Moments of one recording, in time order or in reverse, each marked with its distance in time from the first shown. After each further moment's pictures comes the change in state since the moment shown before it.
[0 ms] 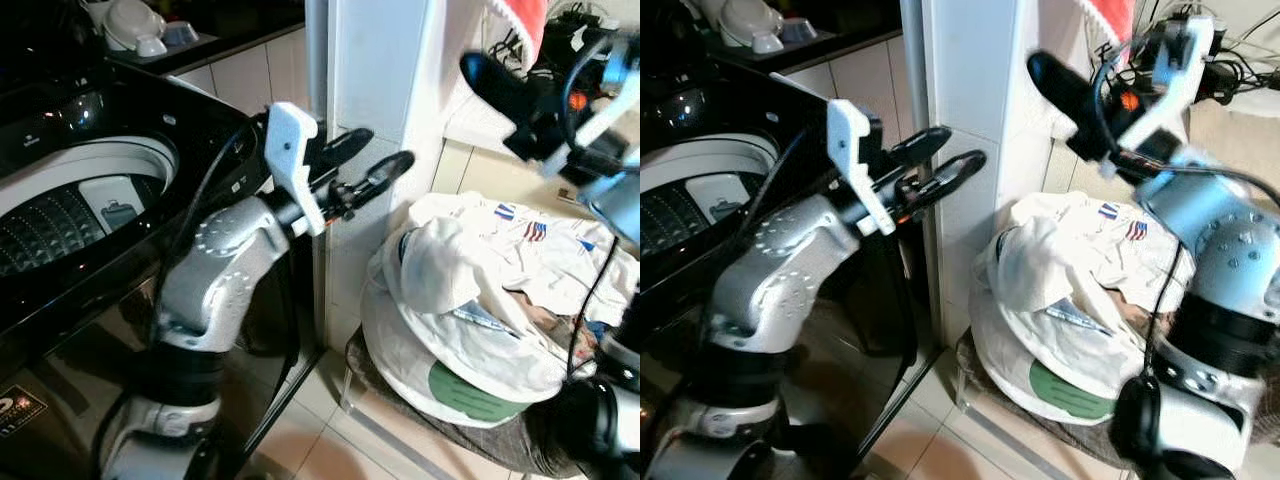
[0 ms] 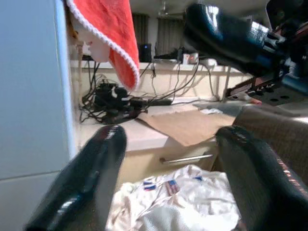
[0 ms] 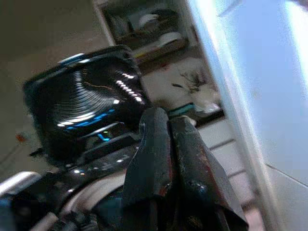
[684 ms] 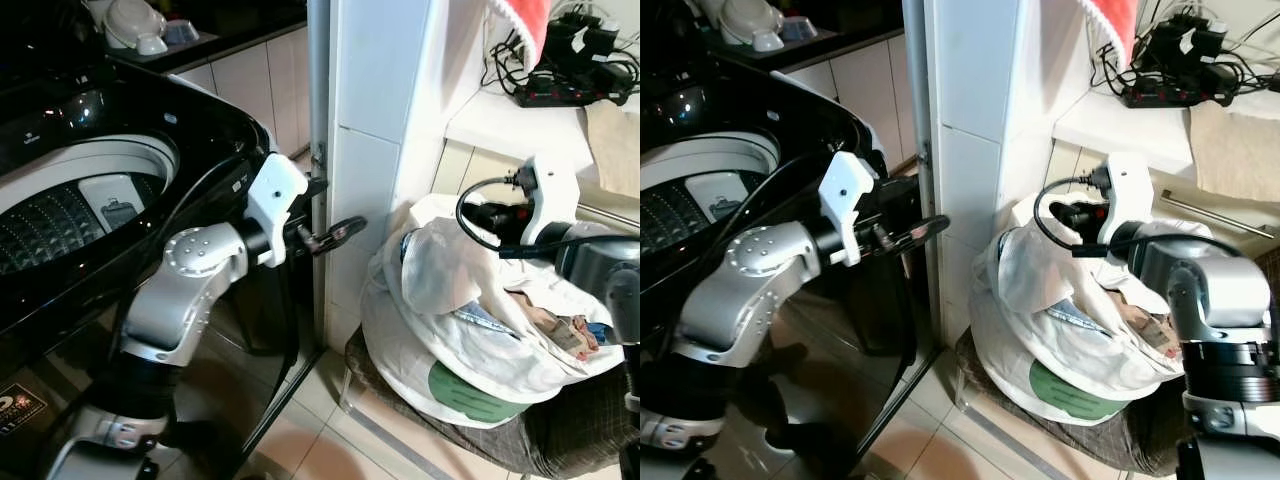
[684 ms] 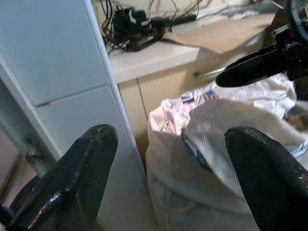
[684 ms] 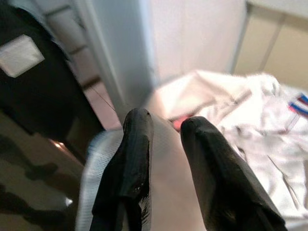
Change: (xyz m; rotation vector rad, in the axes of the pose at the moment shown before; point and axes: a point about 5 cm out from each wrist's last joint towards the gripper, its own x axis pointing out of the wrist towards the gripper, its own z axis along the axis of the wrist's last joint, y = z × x) left arm -0.047 0.030 -0.032 0.245 0.356 0.028; right arm -0.058 -0.089 -0.086 -0.276 0.584 -0.607
